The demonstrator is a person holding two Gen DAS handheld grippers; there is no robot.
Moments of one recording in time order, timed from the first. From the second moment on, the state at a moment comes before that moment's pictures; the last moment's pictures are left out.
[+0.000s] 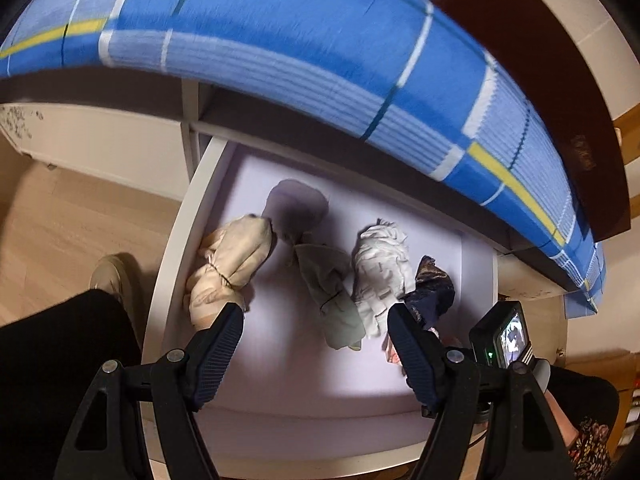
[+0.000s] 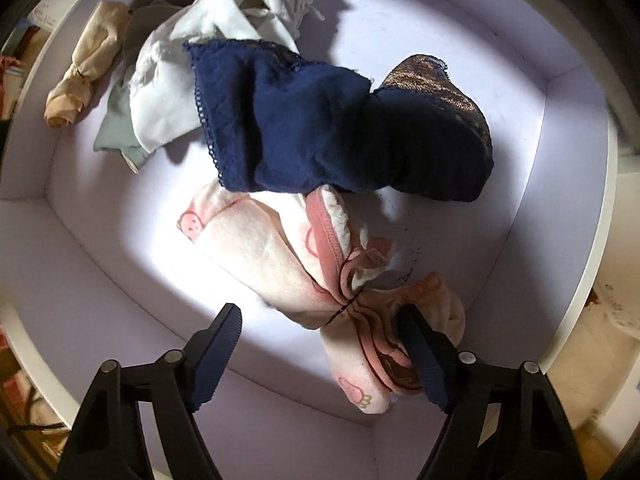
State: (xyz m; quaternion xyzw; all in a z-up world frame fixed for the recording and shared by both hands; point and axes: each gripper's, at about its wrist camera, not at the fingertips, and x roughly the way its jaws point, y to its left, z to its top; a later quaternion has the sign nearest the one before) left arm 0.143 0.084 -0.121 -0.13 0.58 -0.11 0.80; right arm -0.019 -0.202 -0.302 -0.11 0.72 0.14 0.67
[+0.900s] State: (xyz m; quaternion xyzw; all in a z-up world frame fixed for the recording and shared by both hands) left arm 0.141 0.076 -0.154 -0.11 0.62 -0.08 0.77; right arm -0.055 -0.160 -0.321 -0.11 0.72 0.15 0.66
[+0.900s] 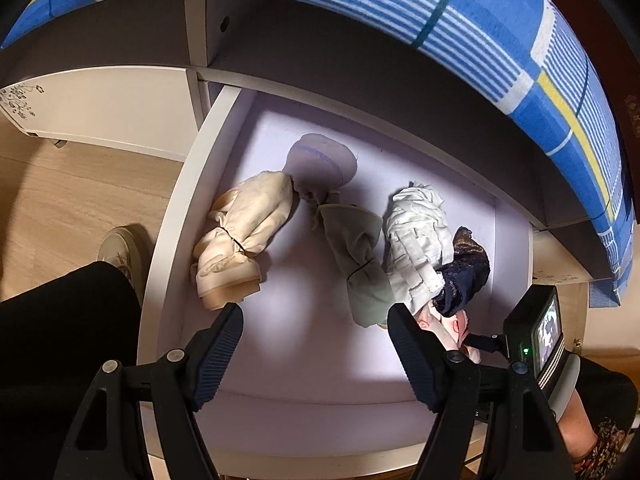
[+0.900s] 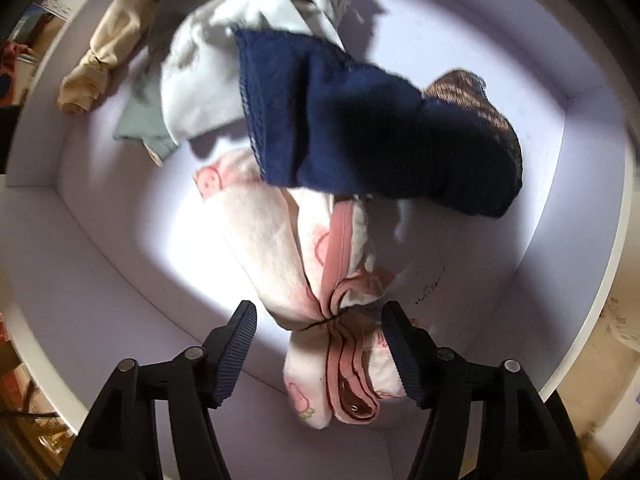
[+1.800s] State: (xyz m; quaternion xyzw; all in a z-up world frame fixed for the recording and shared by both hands) left arm 0.142 0.064 -0.190 -0.11 0.66 -0.08 0.74; right arm -0.058 -0.203 -0.266 0.06 0.72 0.18 0.66
